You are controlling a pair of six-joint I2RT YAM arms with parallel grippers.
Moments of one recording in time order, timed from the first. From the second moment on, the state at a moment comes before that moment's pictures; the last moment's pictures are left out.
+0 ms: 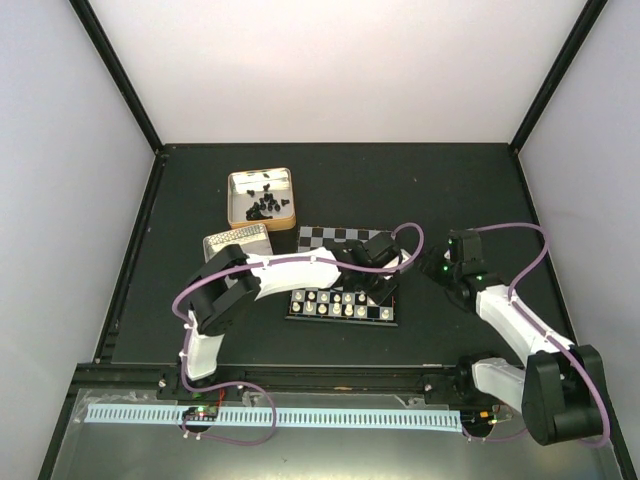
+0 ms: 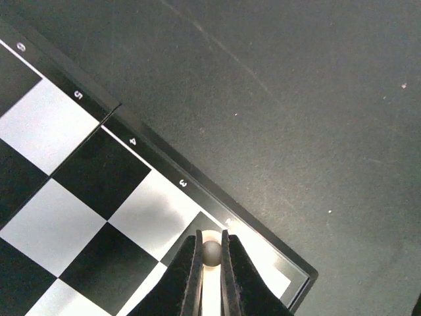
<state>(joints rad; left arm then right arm) -1.06 1.97 1.41 -0.42 0.15 -0.24 0.18 1.10 0.50 -0.25 -0.11 0.70</state>
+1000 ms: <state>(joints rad) -1.07 2.02 1.41 -0.47 0.15 -0.24 0.18 1.12 0.50 -0.22 -0.14 0.70</state>
